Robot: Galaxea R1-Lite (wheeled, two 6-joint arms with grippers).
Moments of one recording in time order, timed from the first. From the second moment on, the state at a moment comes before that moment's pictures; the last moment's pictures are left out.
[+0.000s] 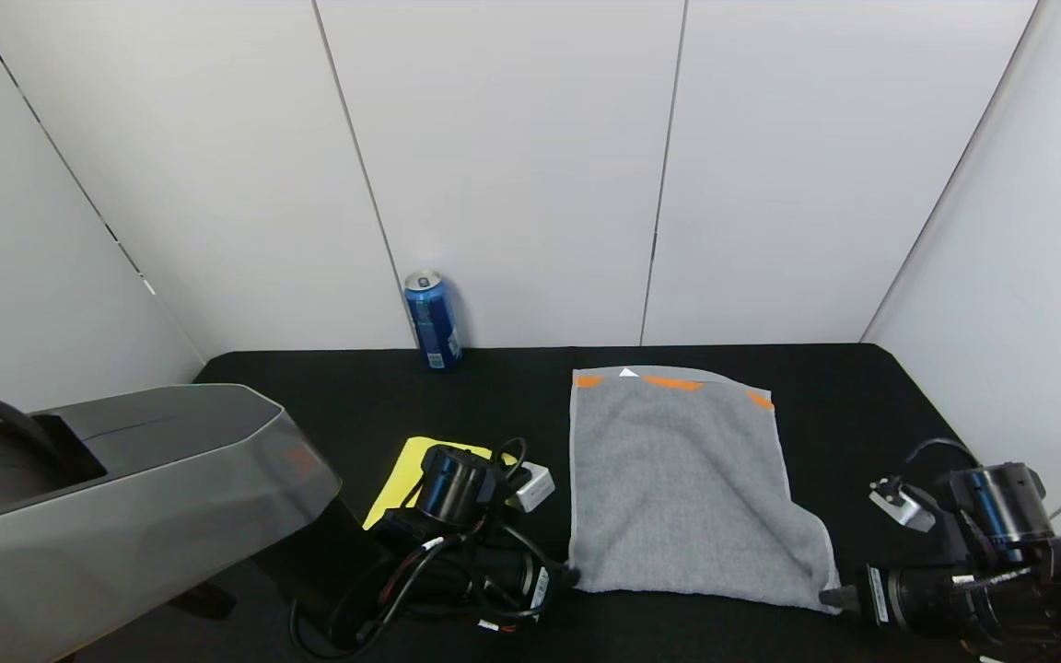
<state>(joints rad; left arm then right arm) -0.56 2.21 -0.82 -0.65 -0.44 -0.14 0.06 1.92 -0.47 -0.50 0.40 0.24</state>
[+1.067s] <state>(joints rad) -0.54 1.96 -0.68 -0.62 -0.44 -0.14 0.04 1.73 -0.48 -0.44 0.40 0.25</state>
